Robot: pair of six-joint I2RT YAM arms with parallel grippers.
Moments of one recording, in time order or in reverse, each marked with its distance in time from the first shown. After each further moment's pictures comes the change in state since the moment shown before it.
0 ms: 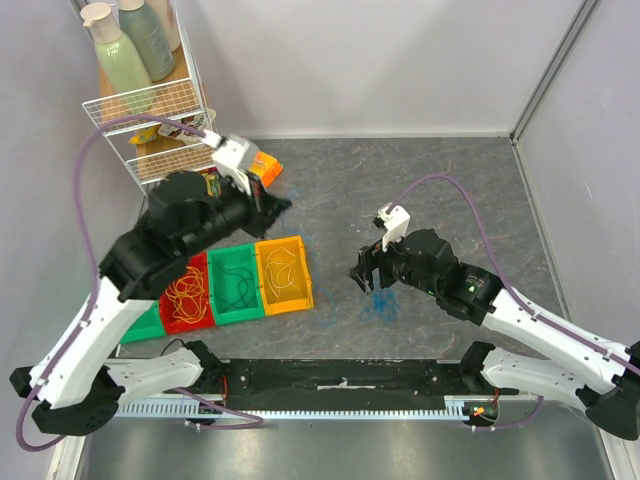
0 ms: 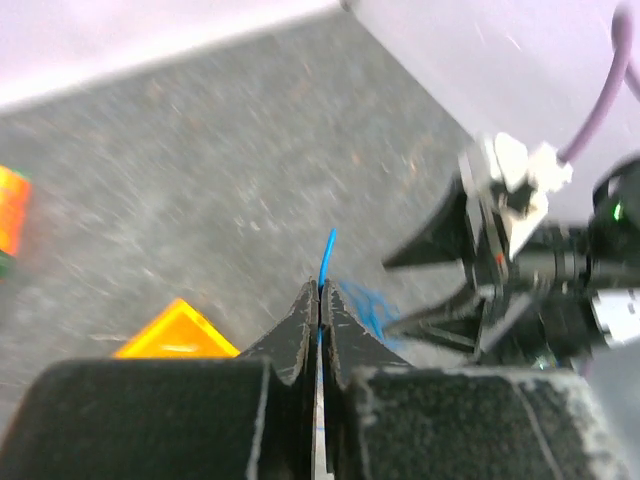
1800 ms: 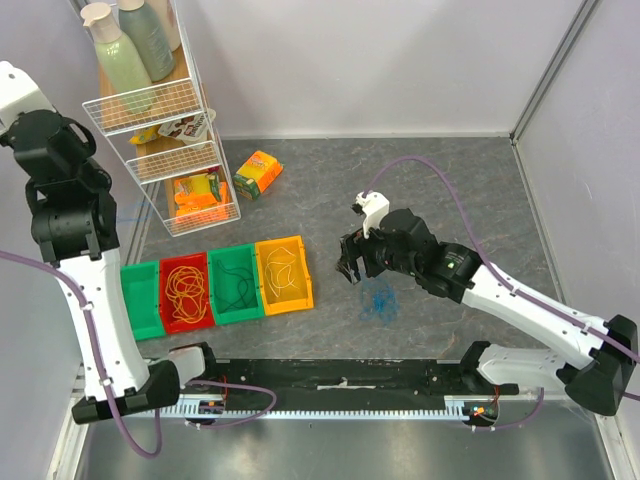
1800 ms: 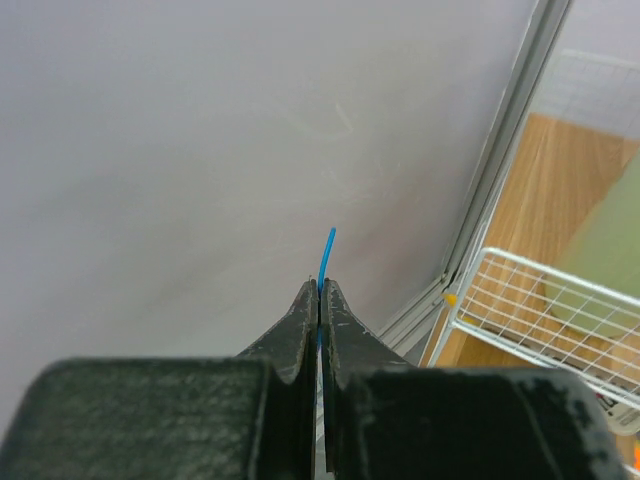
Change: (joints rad) left arm 0.956 0.186 0.396 0.097 -0.689 0.291; right arm 0.000 0.183 0.201 -0.126 -0.019 0.010
